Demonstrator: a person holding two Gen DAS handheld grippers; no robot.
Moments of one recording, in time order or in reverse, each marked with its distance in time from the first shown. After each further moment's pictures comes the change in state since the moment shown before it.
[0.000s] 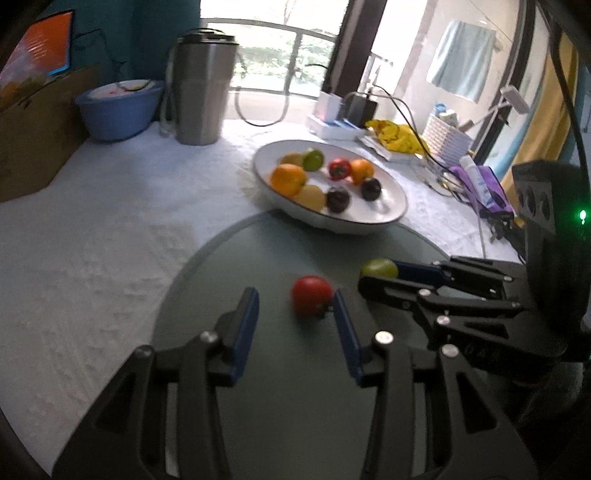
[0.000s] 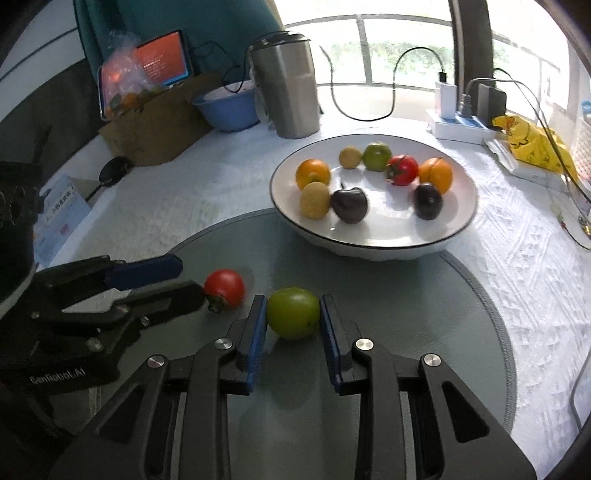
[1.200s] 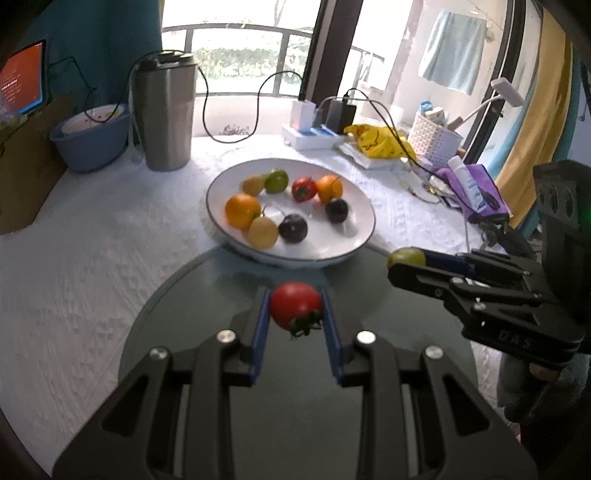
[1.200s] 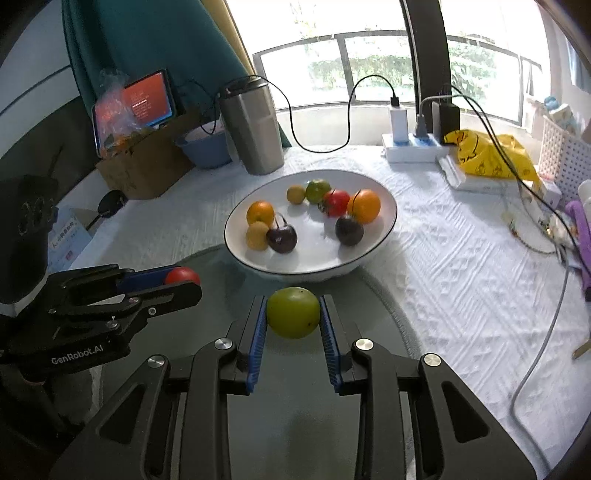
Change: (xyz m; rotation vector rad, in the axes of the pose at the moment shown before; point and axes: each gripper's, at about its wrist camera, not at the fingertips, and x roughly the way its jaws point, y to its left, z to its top) left arm 0.002 -0.041 0.033 0.031 -0.004 0.008; right arm -0.051 -0.048 0.008 0.037 -0.082 -0.009
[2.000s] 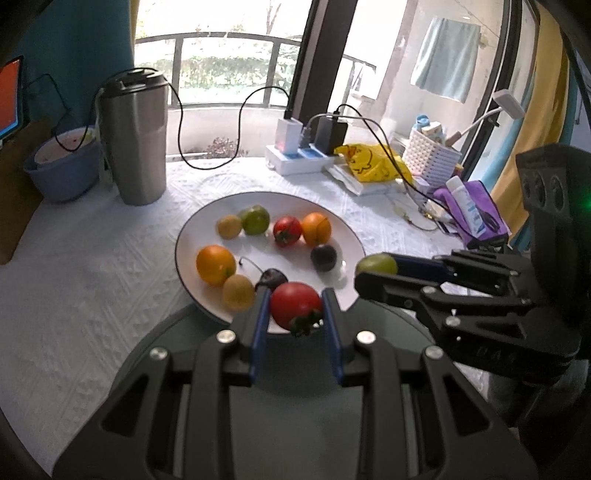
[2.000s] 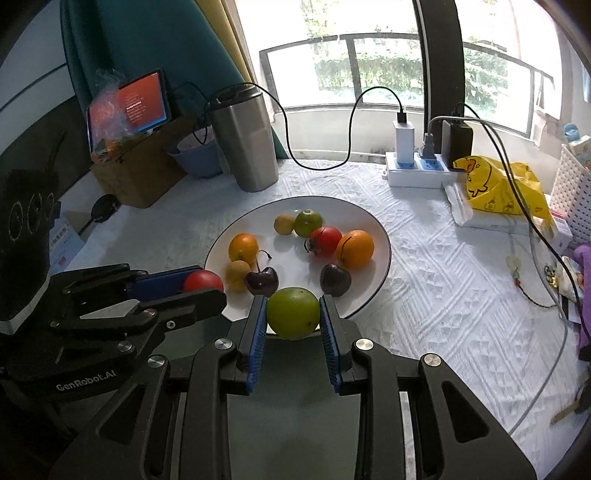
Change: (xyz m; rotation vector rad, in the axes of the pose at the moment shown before) left arm 0.031 -0.008 0.039 0.009 -0.032 -0.033; right arm 0.022 -0.017 0.043 -0.045 0.020 0.005
